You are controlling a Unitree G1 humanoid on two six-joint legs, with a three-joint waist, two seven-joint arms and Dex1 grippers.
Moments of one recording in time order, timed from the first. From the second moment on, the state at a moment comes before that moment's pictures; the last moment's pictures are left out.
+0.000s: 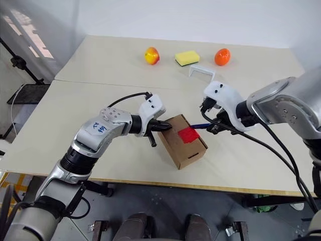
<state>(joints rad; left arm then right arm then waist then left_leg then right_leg) -0.85 0.39 -0.37 -0.06 -0.21 0.96 -0.66 -1.15 -1.10 0.40 -0.32 0.91 1.60 0.60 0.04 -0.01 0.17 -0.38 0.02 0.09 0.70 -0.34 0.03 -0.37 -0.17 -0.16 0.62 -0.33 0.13</state>
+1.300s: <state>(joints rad) -0.85 0.37 -0.37 -0.04 -0.21 0.96 -0.65 -1.23 -1.34 0.60 -0.44 0.80 1.59 0.96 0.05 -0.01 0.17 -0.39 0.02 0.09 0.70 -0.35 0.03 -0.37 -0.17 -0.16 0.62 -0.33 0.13</state>
